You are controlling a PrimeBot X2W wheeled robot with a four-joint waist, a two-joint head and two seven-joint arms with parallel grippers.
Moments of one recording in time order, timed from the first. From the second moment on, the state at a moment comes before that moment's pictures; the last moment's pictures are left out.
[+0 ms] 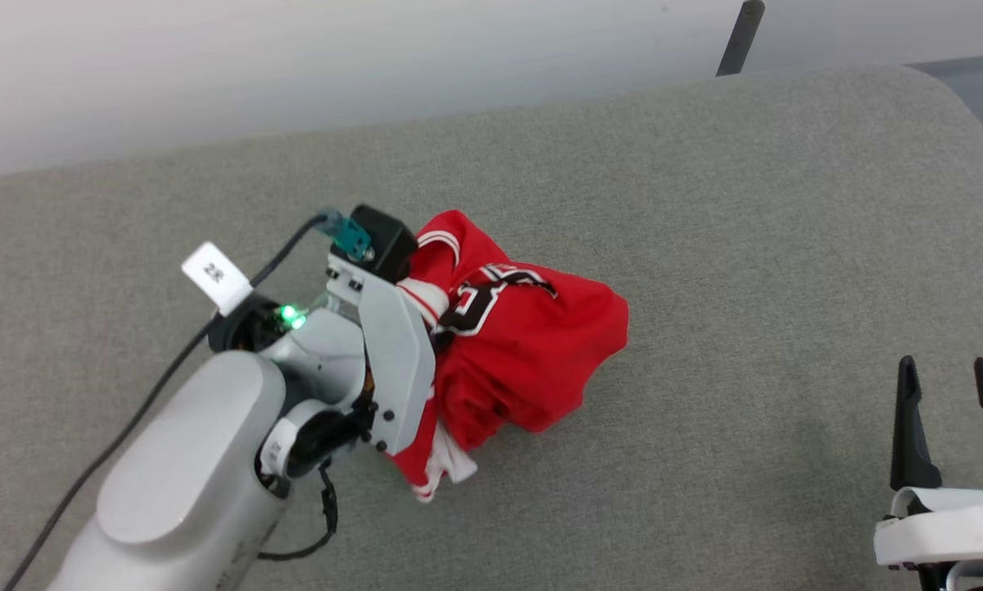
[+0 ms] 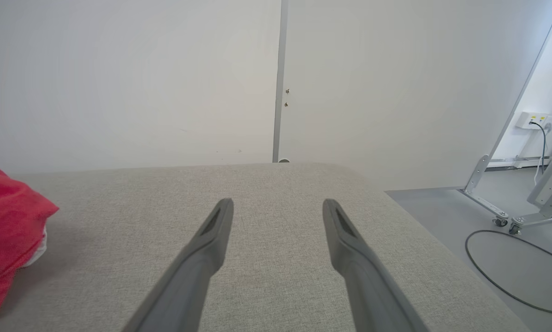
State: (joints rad) left arm -0.66 0.42 -0.58 0.09 -0.74 -0.03 0.80; right arm -0.06 -0.05 -0.20 0.06 0.05 0.13 -0.26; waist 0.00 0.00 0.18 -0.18
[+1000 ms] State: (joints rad) left arm -0.61 0.40 -0.55 0.14 -0.75 -0.08 0.55; right arm -0.05 -0.05 -0.16 0.09 0.04 0.13 -0.26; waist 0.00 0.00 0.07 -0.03
